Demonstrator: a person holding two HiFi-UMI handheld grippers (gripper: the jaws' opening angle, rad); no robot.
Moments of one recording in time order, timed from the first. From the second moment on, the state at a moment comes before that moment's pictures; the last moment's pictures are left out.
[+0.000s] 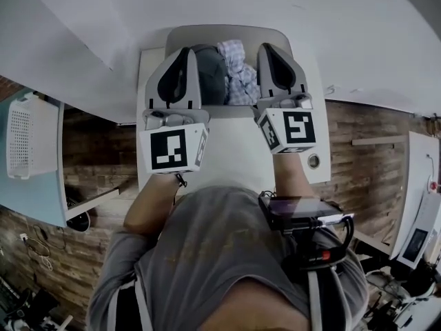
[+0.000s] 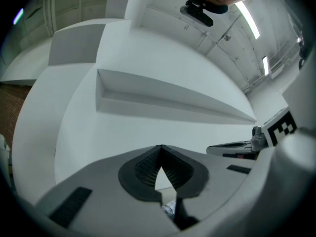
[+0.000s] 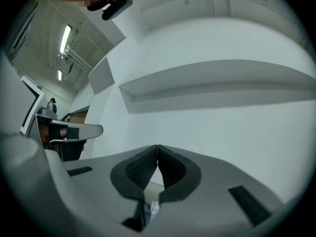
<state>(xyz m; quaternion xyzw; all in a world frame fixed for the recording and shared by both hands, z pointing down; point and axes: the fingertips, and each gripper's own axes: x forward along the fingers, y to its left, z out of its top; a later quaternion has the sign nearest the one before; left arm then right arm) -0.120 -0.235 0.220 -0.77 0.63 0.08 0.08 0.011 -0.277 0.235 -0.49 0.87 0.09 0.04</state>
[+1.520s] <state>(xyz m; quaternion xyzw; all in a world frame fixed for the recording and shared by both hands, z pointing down) -0.152 -0.360 0.298 -0.75 0.65 0.07 -0.06 -0.026 -0.420 0.430 -0.37 0.89 -0.11 -0.25</state>
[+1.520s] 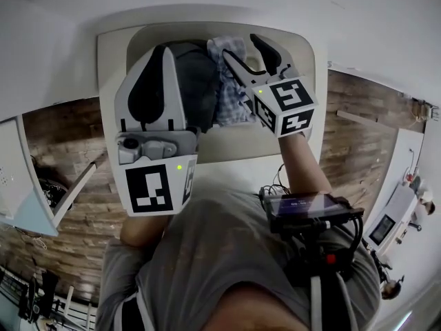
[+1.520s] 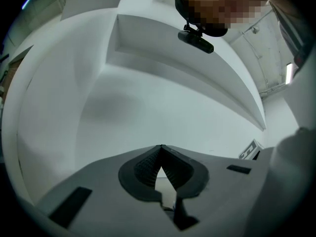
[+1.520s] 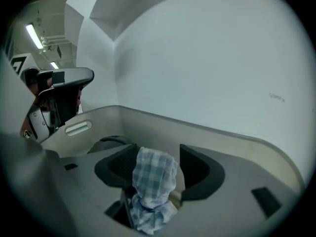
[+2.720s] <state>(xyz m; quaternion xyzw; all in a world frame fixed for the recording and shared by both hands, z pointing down) -0.129 -0.318 0.251 -0.78 0.62 0.11 -0.03 -0.018 -0.402 0.360 -0.37 0.90 -0.08 -0.19</state>
